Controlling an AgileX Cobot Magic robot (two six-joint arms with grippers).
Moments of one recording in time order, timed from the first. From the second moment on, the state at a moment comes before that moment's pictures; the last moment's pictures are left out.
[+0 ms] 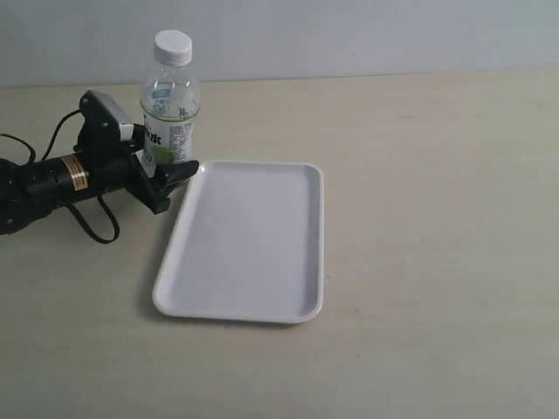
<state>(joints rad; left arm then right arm) -0.09 2.30 -1.01 0.87 -1.03 -0.09 -0.14 0.00 0.00 0.12 0.03 -0.02</state>
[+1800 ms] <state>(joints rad) -0.10 2.21 -0.95 0.93 -0.91 -0.03 0.39 2.00 -1.93 0.48 1.18 -0.41</state>
